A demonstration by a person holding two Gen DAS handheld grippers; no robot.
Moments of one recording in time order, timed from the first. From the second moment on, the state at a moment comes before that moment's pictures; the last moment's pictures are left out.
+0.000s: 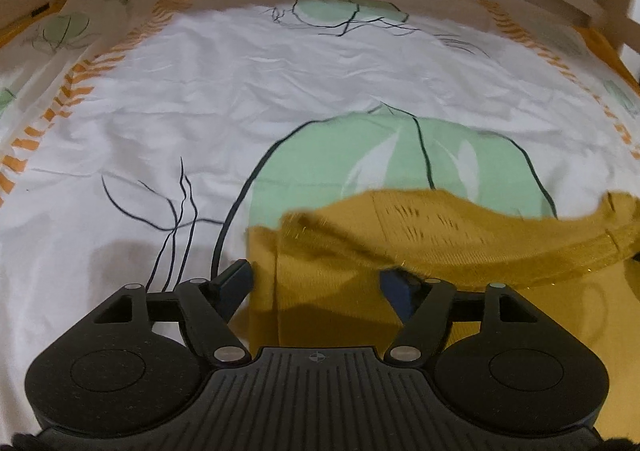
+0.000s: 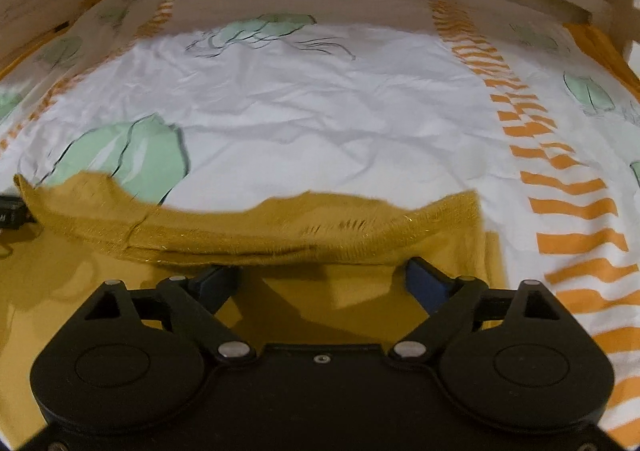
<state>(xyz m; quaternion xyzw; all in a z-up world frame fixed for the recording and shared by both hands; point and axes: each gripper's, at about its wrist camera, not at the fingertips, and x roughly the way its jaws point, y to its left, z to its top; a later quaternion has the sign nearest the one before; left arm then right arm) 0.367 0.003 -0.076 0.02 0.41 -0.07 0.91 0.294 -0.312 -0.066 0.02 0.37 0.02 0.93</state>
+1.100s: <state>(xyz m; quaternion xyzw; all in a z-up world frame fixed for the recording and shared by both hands) 0.289 -0.012 -0.048 0.07 0.44 -0.08 0.89 0.209 -0.327 -0.044 0.06 0.36 0.02 0.93</state>
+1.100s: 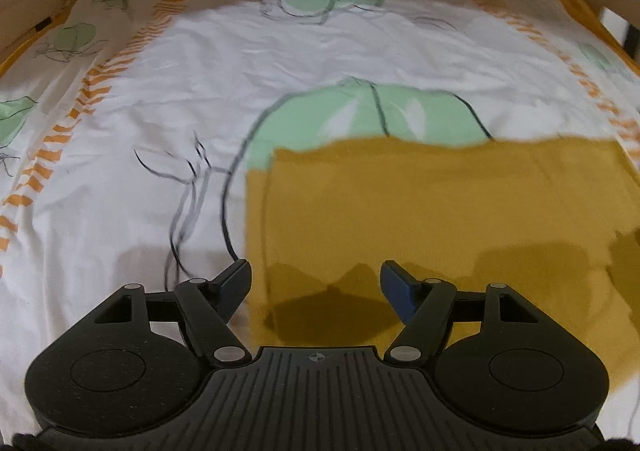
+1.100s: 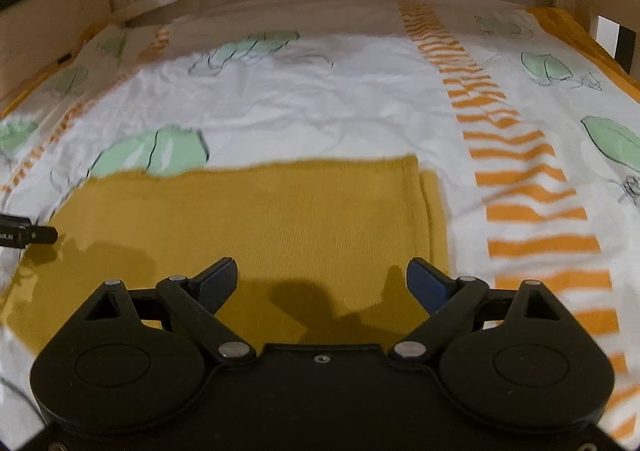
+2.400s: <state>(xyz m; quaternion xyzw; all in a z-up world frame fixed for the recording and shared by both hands) 0.220 -0.021 -0.050 0.01 0.46 -0.08 0.89 0.106 -0.383 -0.094 0.28 0.27 0.08 0.92</state>
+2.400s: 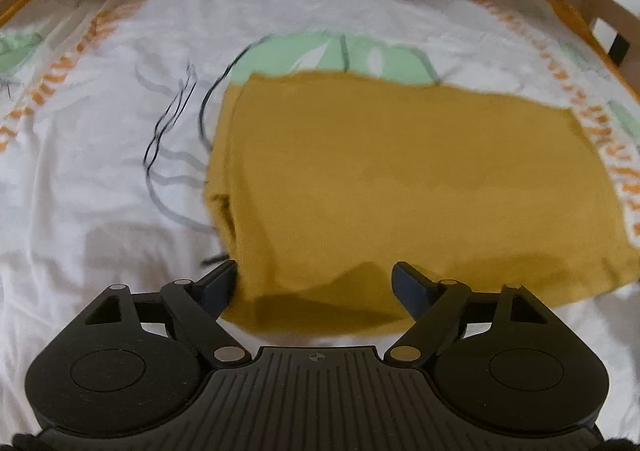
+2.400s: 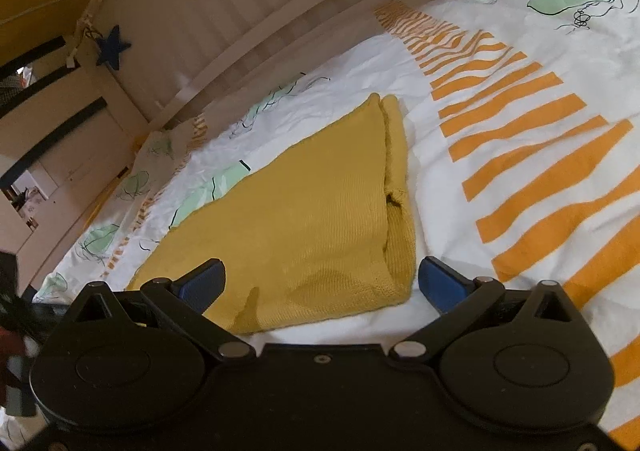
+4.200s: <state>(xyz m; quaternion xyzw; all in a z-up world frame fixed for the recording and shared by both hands) 0.308 -0.130 -0.073 0.02 0.49 -0.08 0.87 0.210 -0.436 -0.105 0.42 0.31 0.20 0.83</state>
